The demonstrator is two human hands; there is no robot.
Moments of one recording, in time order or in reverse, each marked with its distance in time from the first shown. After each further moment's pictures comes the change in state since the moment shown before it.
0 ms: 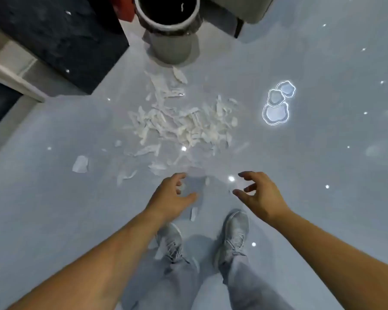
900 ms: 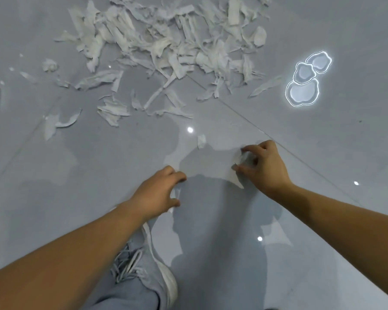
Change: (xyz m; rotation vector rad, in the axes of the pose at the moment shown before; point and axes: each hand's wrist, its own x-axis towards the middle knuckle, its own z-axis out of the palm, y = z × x) left_hand 0.178 -0.224 0.188 0.620 -0.089 0.241; right_hand 0.162 0.267 0.184 -0.140 0.028 -0.063
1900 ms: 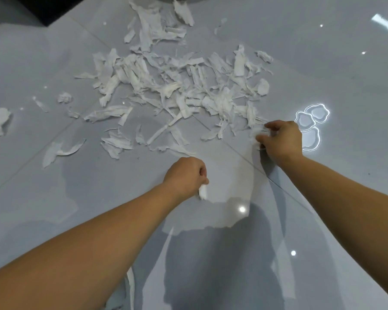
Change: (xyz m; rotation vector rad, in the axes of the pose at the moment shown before) left_hand 0.111 0.058 -0.062 -0.185 0.231 -0.163; right_hand 0.148 -0.030 -0.062 0.205 0.330 0.027
